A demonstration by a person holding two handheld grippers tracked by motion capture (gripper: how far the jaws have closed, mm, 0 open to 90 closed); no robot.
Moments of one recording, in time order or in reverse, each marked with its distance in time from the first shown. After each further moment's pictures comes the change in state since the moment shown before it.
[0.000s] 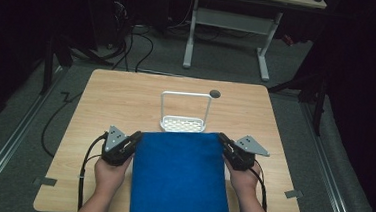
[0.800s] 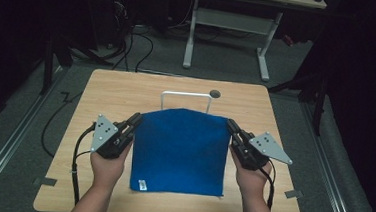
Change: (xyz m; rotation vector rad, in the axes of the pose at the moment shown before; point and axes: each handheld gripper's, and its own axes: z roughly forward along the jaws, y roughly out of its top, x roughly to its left) left arm -0.013 0.070 -0.035 -0.269 -0.015 0.068; right arm 0.019 0.071 -0.054 -0.268 -0.030 -0.047
